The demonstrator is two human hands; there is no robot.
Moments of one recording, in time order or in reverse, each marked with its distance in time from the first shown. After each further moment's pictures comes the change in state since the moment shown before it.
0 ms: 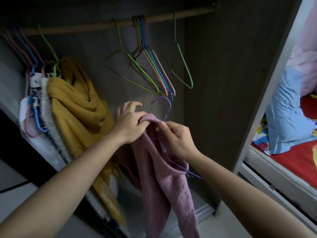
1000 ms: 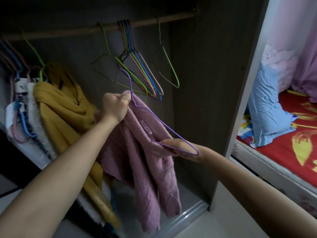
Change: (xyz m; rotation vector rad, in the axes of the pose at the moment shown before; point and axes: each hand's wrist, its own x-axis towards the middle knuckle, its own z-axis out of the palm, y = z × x) left_hand 0.039 0.013 -0.023 -0.507 0.333 -0.324; right_hand -0.029 0.013 -0.054 0.342 -0.655 0.425
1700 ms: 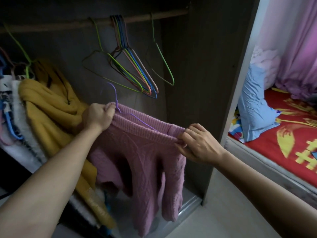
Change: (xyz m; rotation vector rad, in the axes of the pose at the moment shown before) left_hand 0.004 -0.073 -0.015 0.473 0.028 0.089; right_hand -0.041 0.011 -0.018 -1.477 0.615 -0.691
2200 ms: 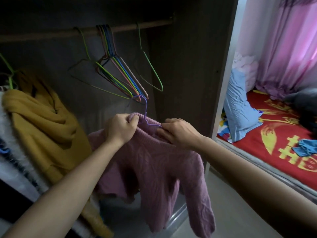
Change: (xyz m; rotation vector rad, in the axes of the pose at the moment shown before) left_hand -0.043 0.082 0.021 -0.282 -0.106 0.159; right_hand 0.060 0.002 -0.009 0.158 -0.326 0.292
